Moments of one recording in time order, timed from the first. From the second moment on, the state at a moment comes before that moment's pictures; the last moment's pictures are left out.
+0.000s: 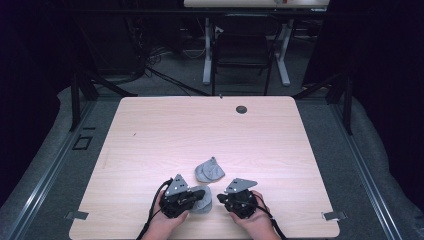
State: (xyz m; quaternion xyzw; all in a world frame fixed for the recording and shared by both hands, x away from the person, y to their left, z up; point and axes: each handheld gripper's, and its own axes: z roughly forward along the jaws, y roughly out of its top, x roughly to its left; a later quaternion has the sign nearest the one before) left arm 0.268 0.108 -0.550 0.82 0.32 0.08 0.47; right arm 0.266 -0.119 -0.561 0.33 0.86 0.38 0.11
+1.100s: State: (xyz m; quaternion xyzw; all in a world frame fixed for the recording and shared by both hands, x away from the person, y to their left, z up) left arm 0.270 0.122 -0.554 0.83 0.33 0.08 0.45; right arm 0.267 -0.110 -0.576 0.32 0.87 0.36 0.10
